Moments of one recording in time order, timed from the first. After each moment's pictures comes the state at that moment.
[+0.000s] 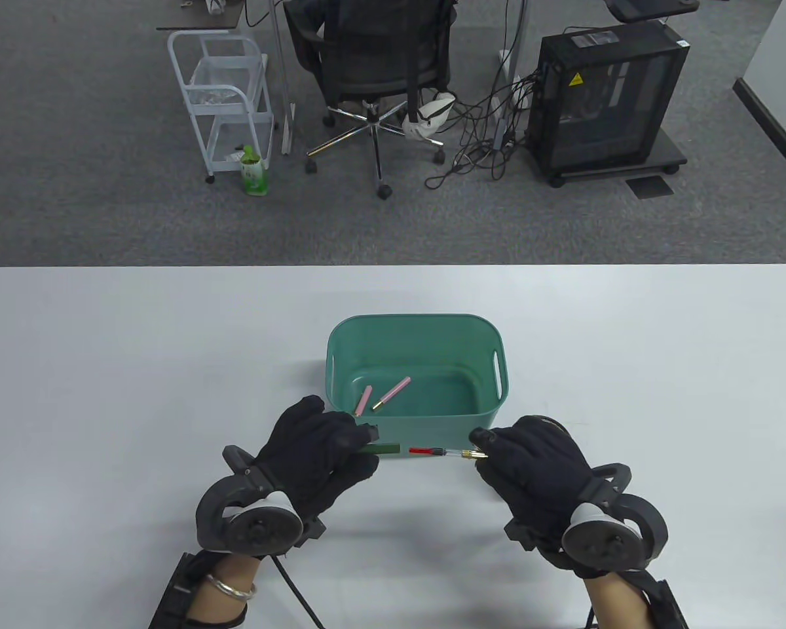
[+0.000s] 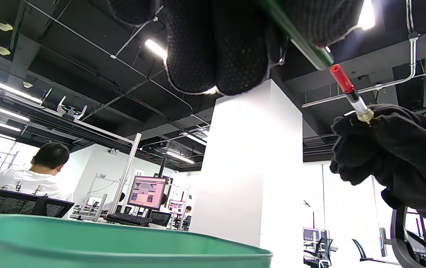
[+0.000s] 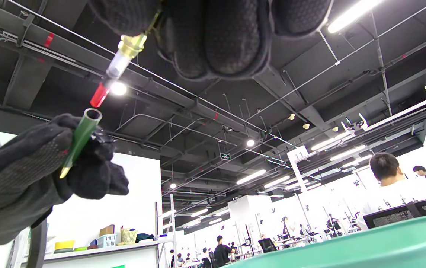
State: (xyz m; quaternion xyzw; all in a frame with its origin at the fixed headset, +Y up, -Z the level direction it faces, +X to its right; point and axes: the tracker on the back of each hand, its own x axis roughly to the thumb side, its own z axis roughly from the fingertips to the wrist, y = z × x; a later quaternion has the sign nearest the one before) left_hand -0.161 -0.607 -0.249 0.27 -0.38 0.19 0.87; right_hand 0.165 -0.619 -0.237 0.28 -0.35 0.85 0.29
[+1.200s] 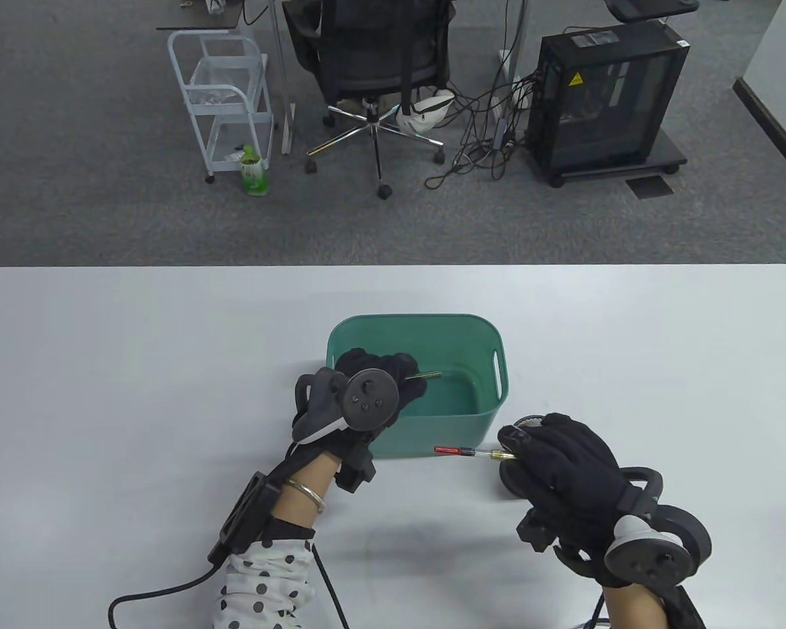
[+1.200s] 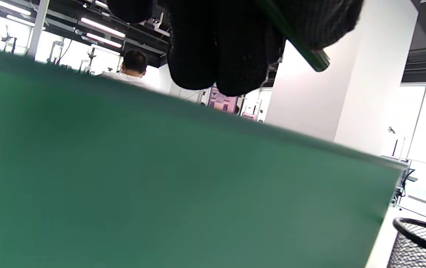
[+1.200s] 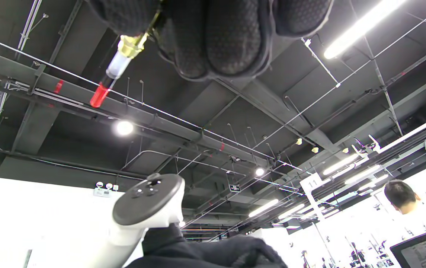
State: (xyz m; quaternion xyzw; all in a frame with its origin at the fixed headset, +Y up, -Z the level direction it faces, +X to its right) left_hand -0.083 -0.633 -0.372 0.06 -0.24 0.14 0.96; right_hand 0.184 -0.595 -0.220 0.28 -0.39 0.81 0.34
